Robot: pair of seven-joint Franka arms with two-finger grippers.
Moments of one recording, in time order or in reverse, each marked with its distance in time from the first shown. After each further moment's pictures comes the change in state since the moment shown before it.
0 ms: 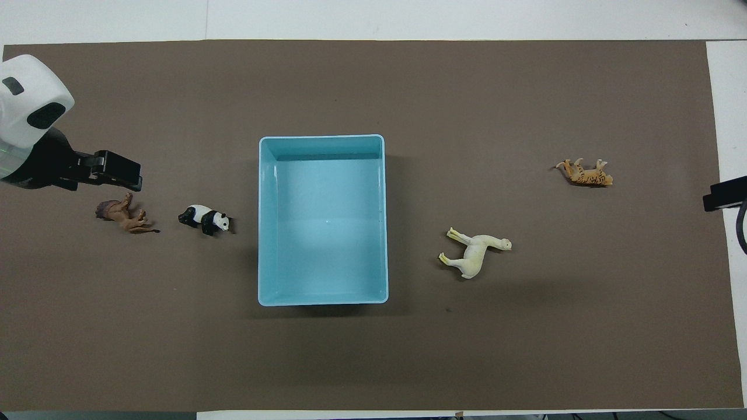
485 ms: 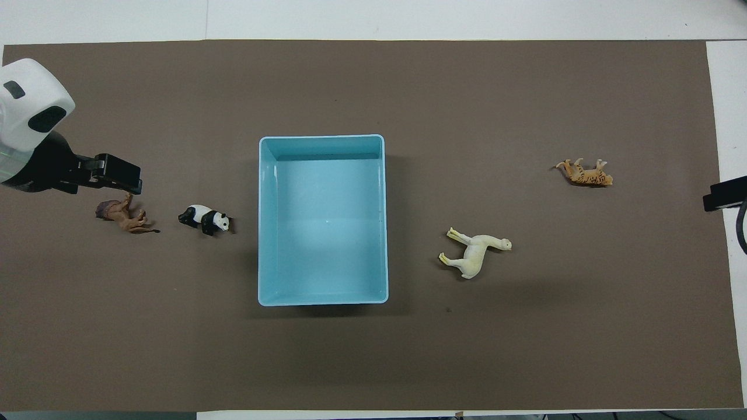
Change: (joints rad) left arm 0.001 -0.016 0.004 -0.037 0.000 0.003 0.000; right arm 0.000 0.000 0.000 0.000 0.000 0.000 0.000
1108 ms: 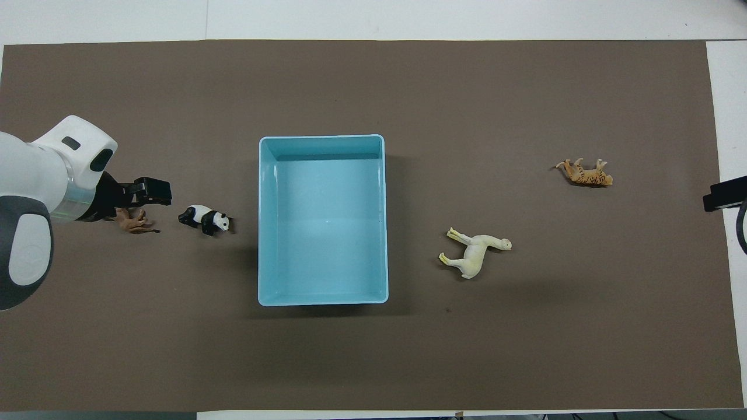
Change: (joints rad) left arm 0.005 -0.092 0.007 -0.402 0.001 0.419 -0.282; right arm 0.000 0.000 0.000 0.000 0.000 0.000 0.000
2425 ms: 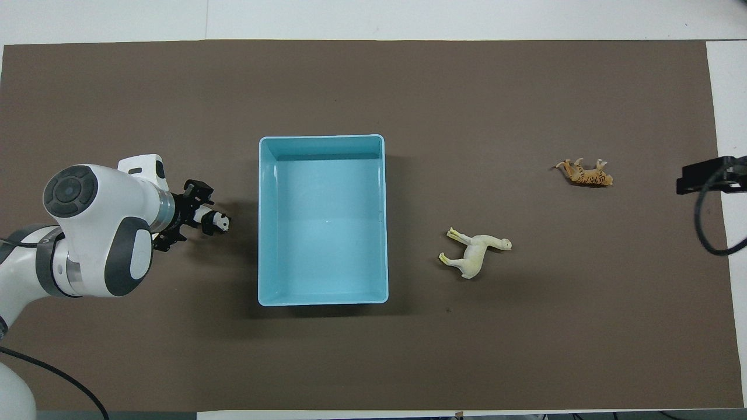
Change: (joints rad) left arm -0.014 0.205 -0.010 -0.219 0.000 0.399 -0.673; right arm 0.108 0.005 0.047 -0.017 0.007 0.103 0.287
